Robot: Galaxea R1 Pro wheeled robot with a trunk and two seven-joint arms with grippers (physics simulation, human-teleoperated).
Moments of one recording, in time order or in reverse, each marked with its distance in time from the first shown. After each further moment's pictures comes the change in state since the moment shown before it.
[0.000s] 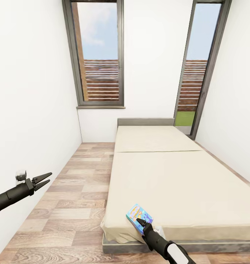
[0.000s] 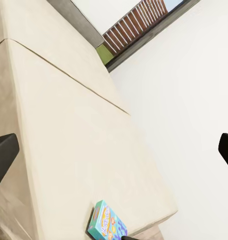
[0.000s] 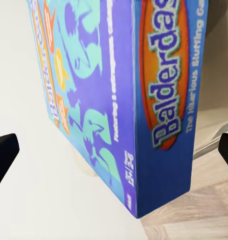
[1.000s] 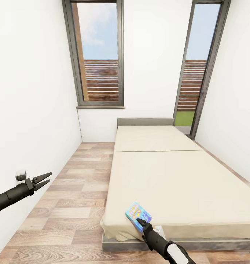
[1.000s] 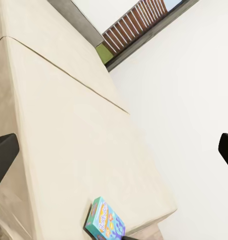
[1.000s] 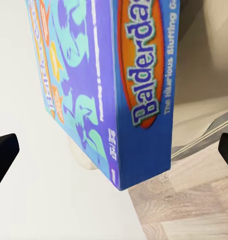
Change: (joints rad) left arm 0.000 0.000 0.000 0.000 0.000 0.000 0.000; right arm 0.000 0.000 0.001 0.000 0.005 -0.002 0.002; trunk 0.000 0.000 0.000
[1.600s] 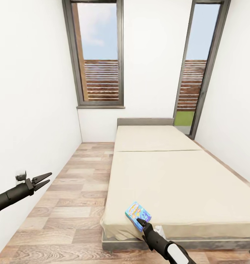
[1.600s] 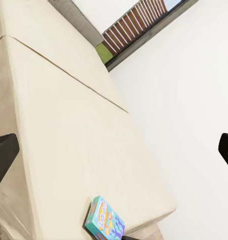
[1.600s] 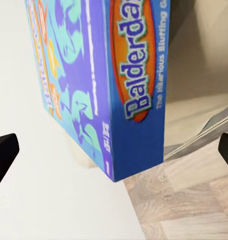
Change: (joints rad) left arm 0.000 0.001 0.000 0.000 0.000 0.000 0.000; right arm 0.000 -0.001 0.000 0.000 0.001 -0.001 0.000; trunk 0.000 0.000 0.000
